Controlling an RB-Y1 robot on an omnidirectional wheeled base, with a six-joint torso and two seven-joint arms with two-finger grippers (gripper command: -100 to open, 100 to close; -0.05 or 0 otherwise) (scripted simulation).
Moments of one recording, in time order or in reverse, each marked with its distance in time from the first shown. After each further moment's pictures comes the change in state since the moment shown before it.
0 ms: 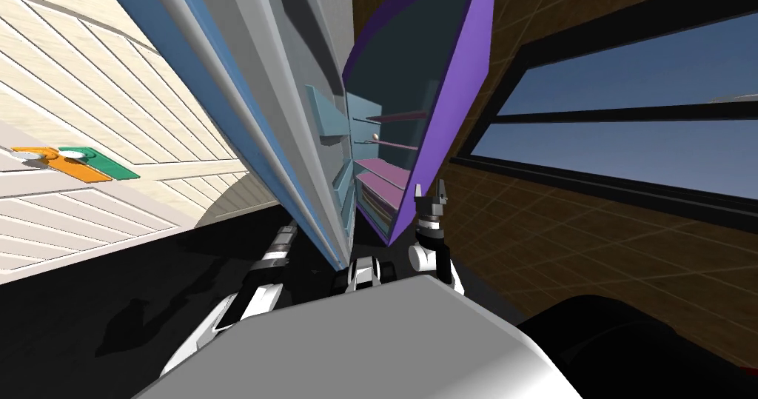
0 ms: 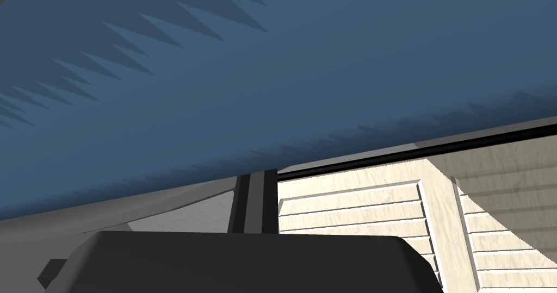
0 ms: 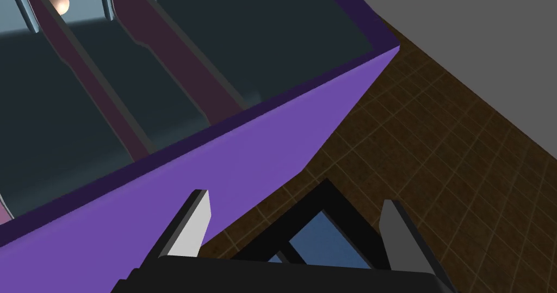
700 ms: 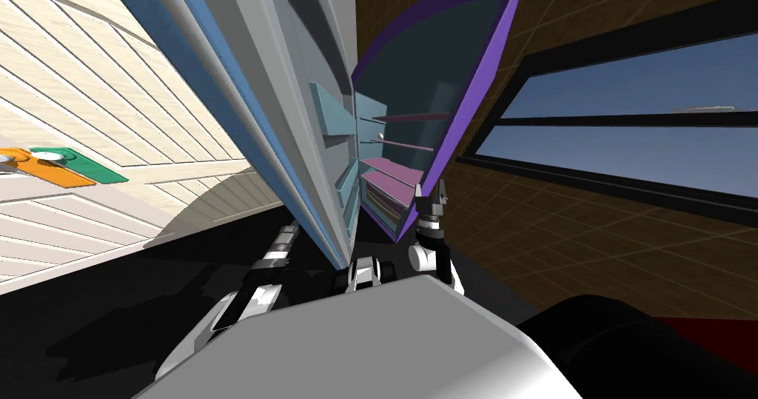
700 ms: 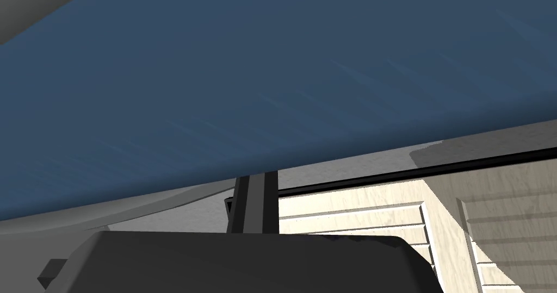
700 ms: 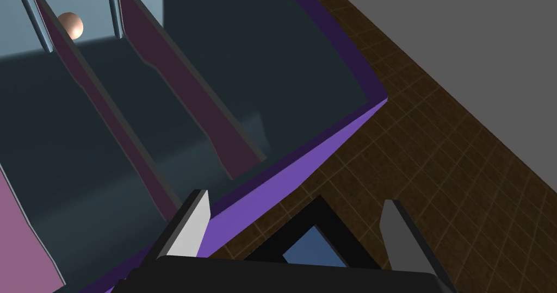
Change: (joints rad) left arm 0.001 0.048 -0.035 -0.004 0.001 -0.022 0.033; right arm 0.000 0.000 0.000 0.000 0.000 0.000 0.000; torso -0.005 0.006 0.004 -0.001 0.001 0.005
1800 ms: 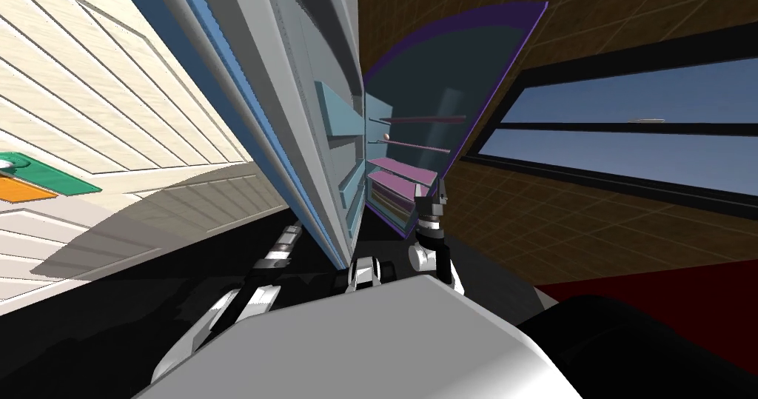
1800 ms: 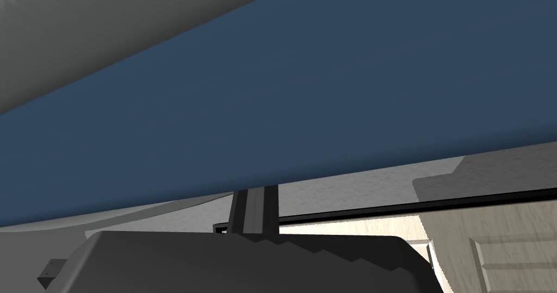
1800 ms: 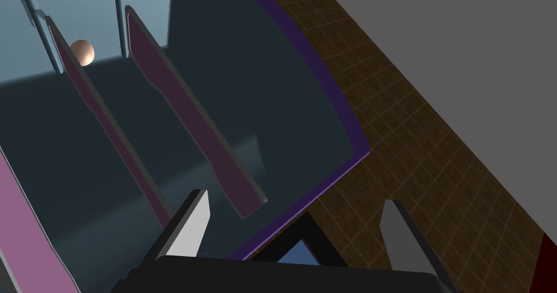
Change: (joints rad) left arm -0.002 0.065 -0.053 -0.001 -0.001 -0.035 0.043; right arm 0.000 0.000 0.000 0.000 0.000 0.000 0.000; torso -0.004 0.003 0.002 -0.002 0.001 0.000
